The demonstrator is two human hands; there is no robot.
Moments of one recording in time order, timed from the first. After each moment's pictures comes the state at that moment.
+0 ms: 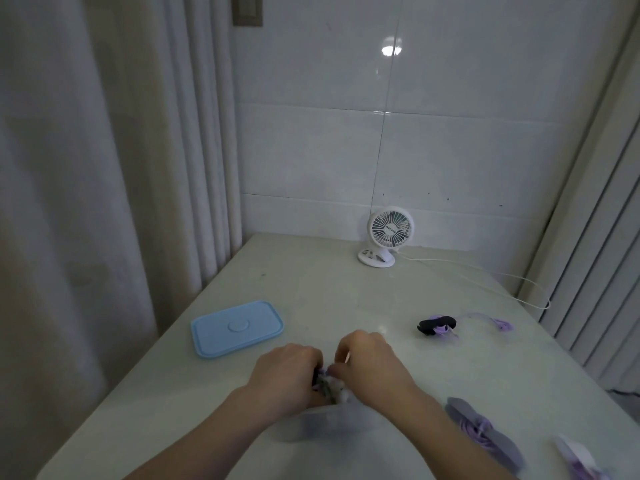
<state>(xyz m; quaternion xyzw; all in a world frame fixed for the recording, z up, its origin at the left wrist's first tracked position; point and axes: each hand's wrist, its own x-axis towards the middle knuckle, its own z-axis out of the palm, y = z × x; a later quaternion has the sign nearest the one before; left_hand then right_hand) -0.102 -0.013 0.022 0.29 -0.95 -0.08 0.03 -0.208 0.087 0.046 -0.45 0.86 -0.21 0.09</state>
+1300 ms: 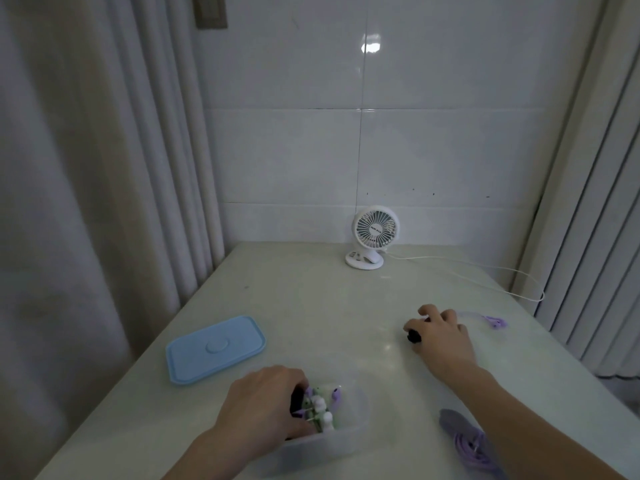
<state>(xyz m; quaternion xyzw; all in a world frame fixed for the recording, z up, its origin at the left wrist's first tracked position) -0.103 -0.007 0.027 0.31 -0.95 -0.08 0.03 -0.384 0.115 -0.006 -0.40 0.91 -0.07 -0.08</state>
